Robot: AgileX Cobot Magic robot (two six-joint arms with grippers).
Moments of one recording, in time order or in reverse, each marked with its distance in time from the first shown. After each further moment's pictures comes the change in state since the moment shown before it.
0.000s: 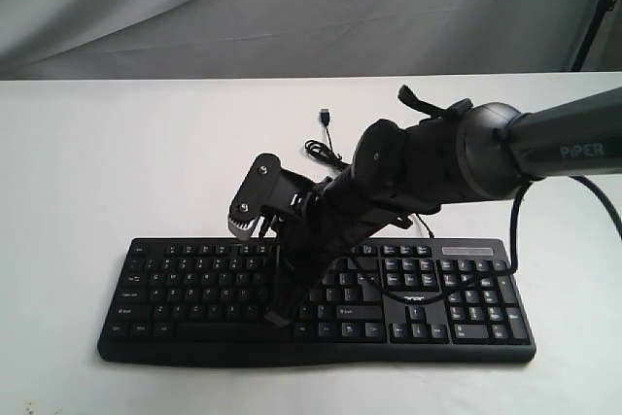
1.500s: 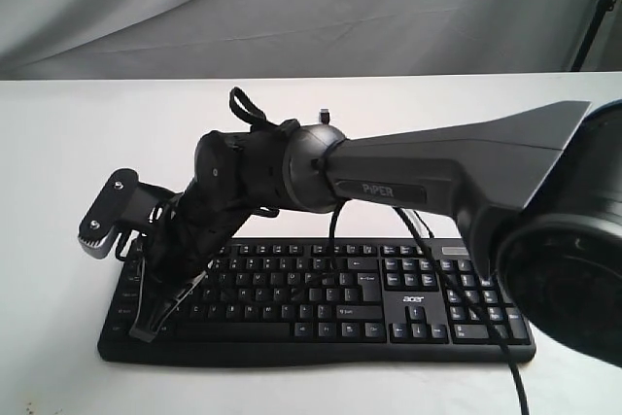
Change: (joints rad) left arm 0.000 0.000 0.000 0.000 0.000 0.000; right arm 0.199 0.293 -0.524 -0.215 0.199 0.306
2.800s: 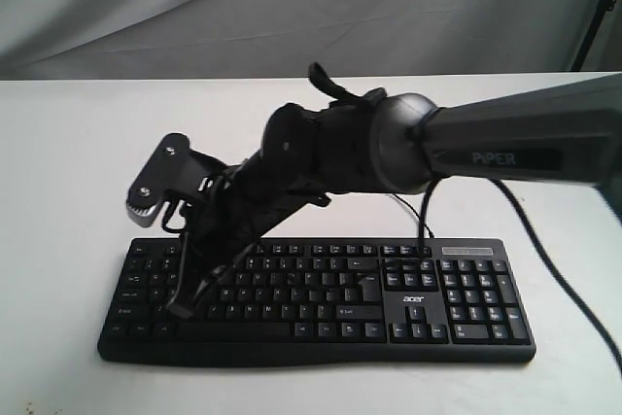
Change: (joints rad) left arm 0.000 0.000 0.000 0.000 0.000 0.000; right arm -0.053 -0.200 0.250 0.127 -0.138 -0.132
